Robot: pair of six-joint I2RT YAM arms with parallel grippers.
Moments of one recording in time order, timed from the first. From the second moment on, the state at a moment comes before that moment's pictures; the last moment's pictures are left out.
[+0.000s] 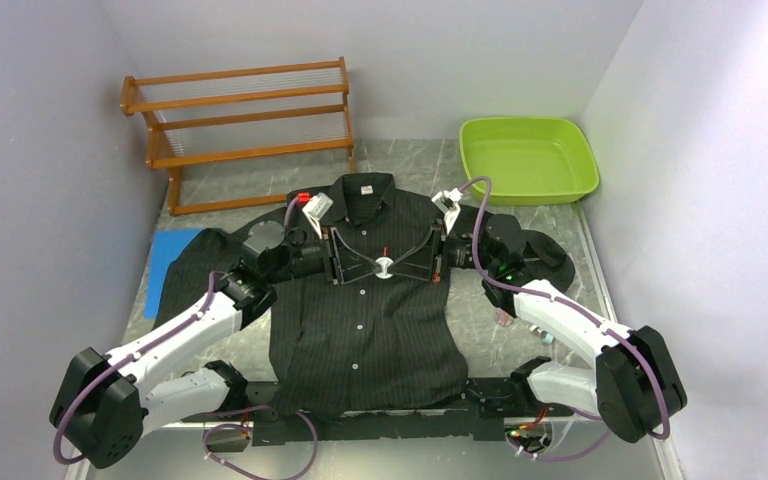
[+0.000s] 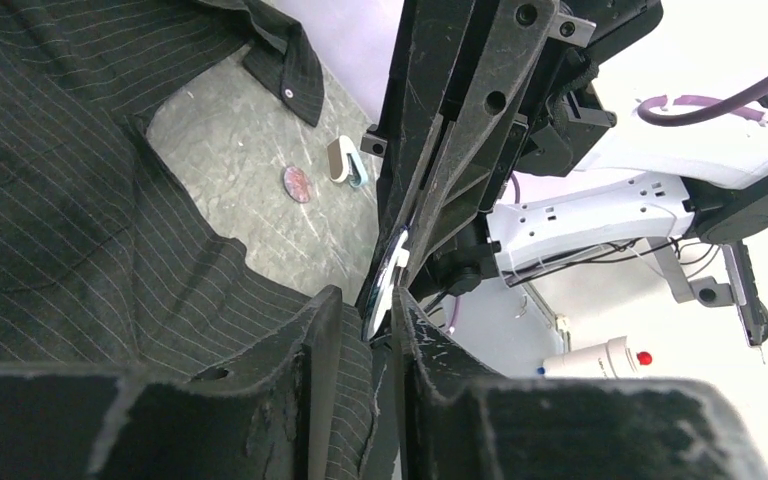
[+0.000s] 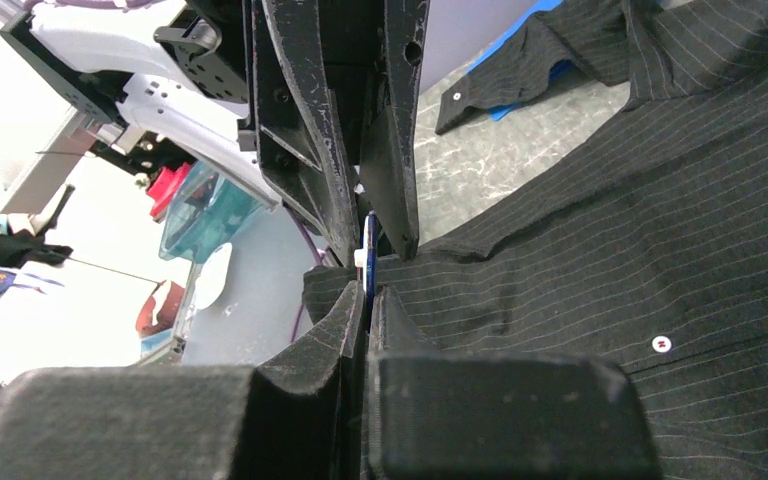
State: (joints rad) left arm -0.62 1.05 0.63 0.36 0.64 -0.77; right arm 0.49 1.16 0.58 0.63 -1.00 0.71
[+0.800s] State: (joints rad) left arm -0.62 0.95 0.56 0.47 0.55 -0.71; right arm 0.51 1.02 0.59 0.58 -0.83 0.67
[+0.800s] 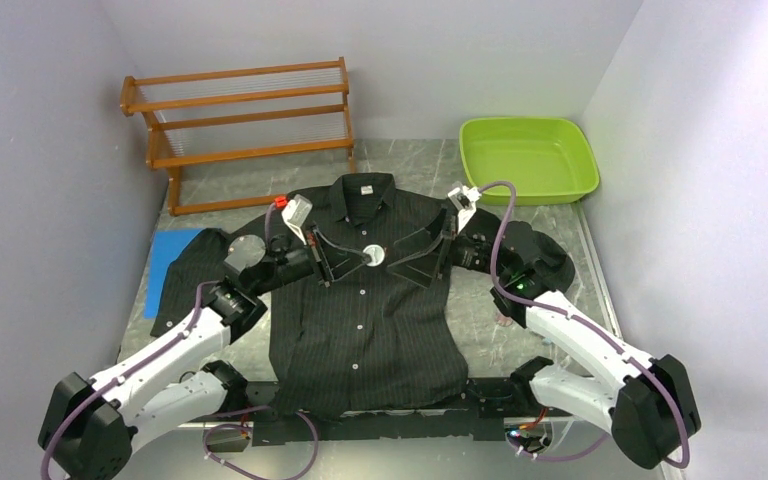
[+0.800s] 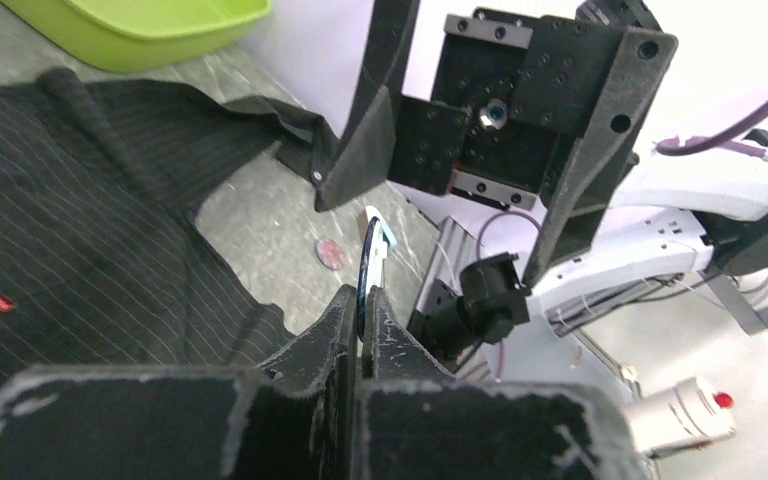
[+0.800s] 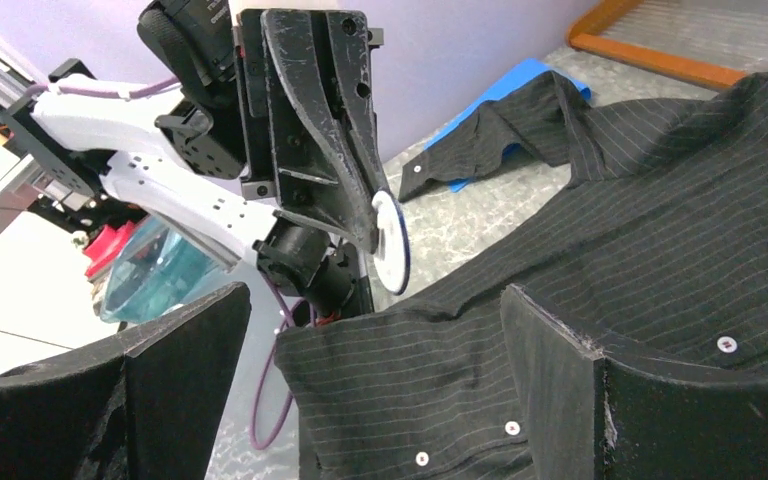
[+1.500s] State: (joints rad) left arm -0.61 0.84 0.55 0.49 0.47 -0.62; right arm 0.62 1.24 0.60 0.96 -0.76 0.92
